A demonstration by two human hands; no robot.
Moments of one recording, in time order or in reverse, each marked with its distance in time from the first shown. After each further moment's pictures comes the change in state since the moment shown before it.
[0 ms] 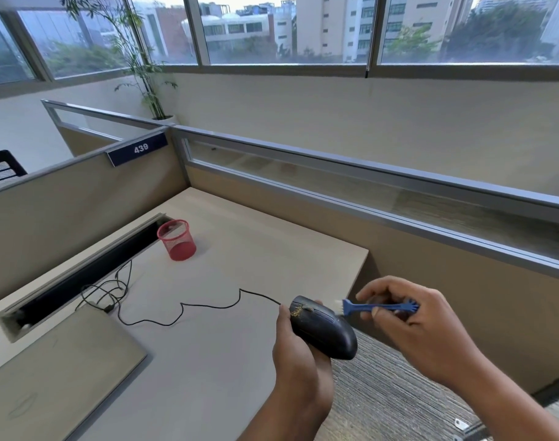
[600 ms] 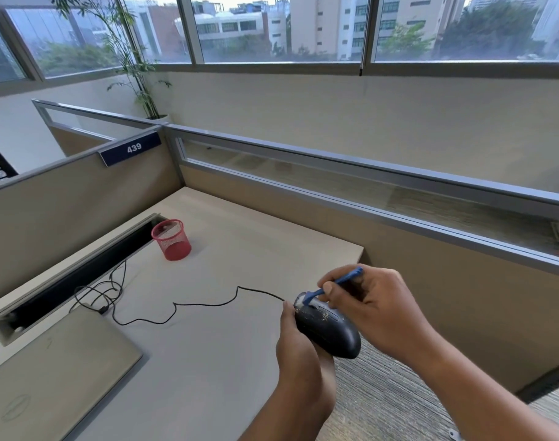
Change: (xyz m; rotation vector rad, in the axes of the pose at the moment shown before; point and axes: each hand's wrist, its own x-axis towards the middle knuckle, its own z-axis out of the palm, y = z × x) left_hand -0.005 -0.006 0.006 0.022 -0.052 -0.004; right_hand 0.021 -0.016 0.028 0.108 -0.002 -0.055
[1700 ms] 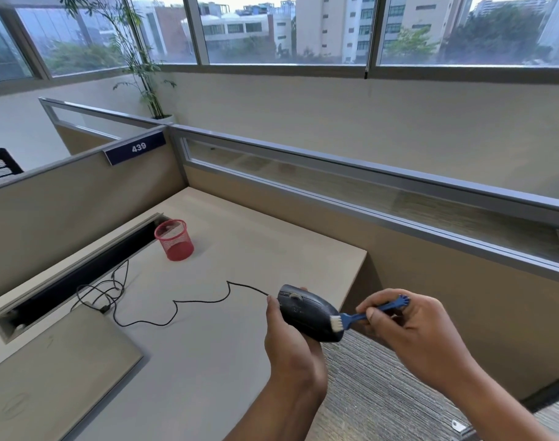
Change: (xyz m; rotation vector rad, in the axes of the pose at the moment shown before) left_hand 0.015 0.014 0.001 -0.130 0.079 0.152; right_hand -0.023 0.033 -0.019 0.024 0.065 0.109
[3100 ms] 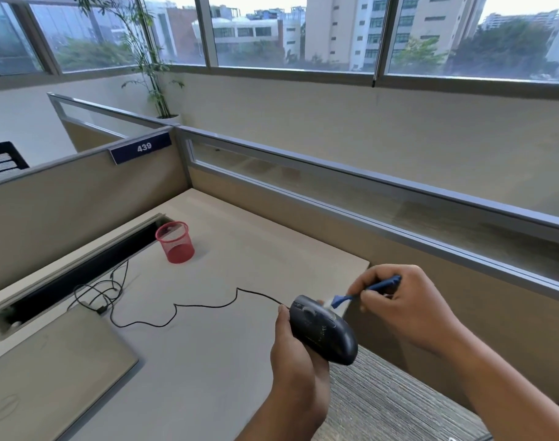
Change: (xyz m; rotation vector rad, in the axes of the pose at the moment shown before) left_hand -0.001 0.001 0.003 0.173 -0.062 -0.179; right_hand 0.054 -0.028 -0.007 -0.079 -0.130 -0.028
